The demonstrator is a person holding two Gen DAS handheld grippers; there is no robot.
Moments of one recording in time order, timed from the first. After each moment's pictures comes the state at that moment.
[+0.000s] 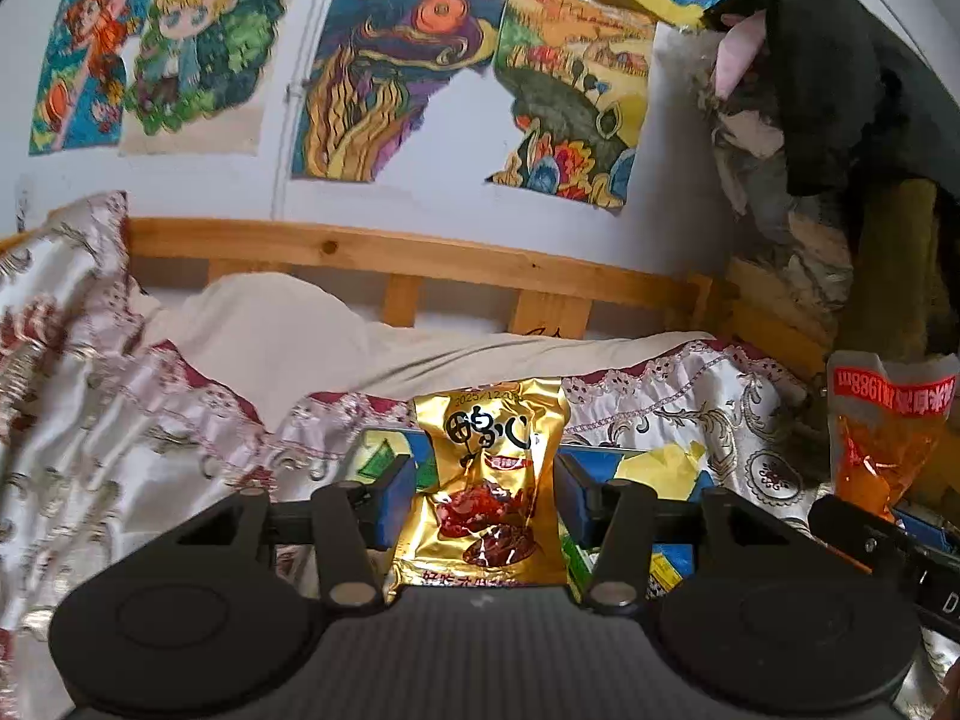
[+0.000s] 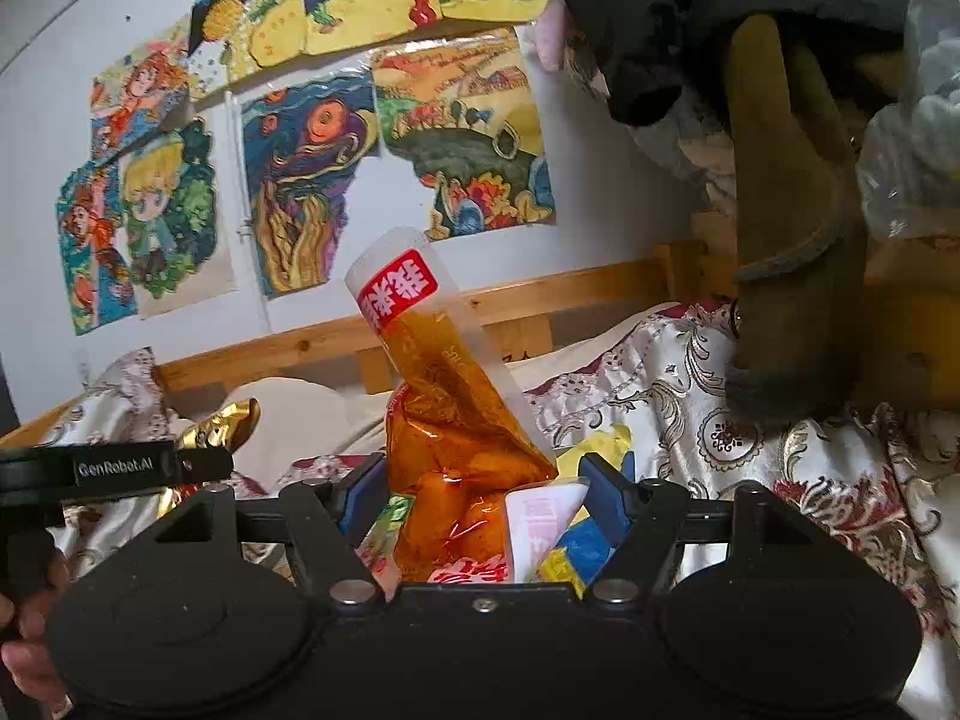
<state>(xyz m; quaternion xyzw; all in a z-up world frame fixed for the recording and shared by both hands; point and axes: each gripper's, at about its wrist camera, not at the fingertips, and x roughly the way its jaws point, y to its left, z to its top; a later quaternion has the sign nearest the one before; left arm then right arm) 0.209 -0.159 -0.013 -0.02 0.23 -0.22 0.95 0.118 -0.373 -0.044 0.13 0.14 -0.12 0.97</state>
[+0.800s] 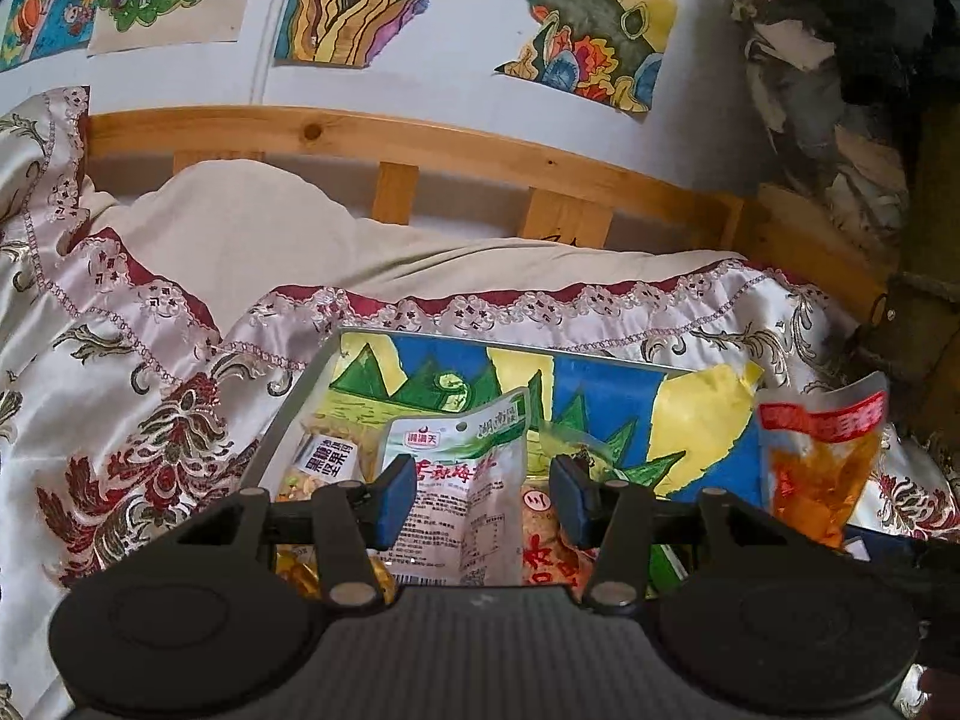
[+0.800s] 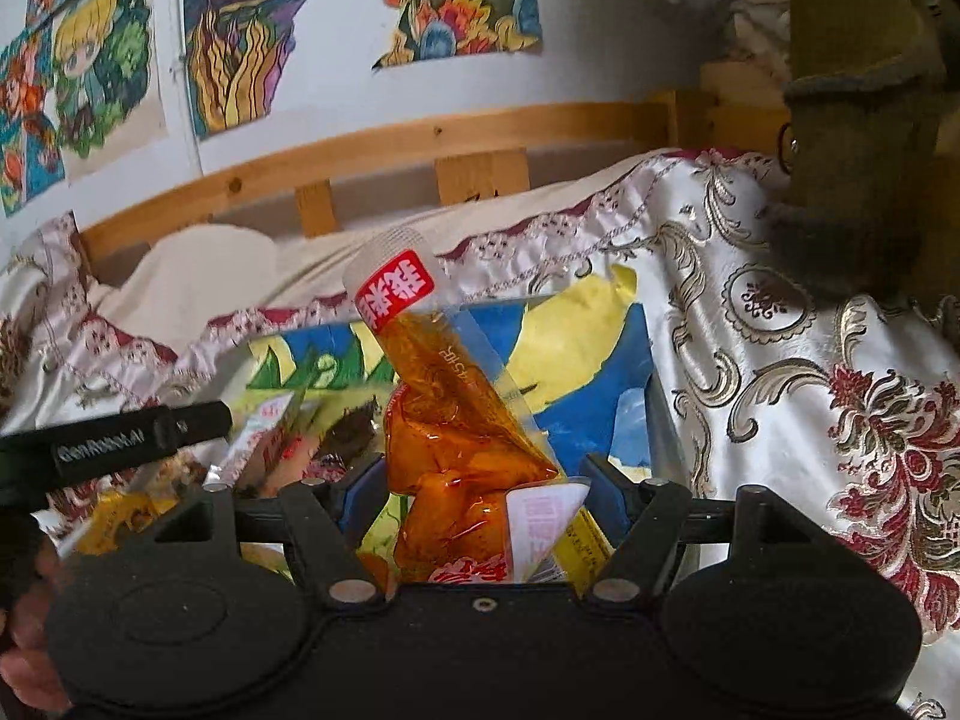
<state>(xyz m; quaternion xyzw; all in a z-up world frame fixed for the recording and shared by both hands) 0.262 -0.174 -0.097 -0.02 0.28 -0.23 0.93 0.202 -0.379 -0.122 0.11 0.28 -0.13 0.94</state>
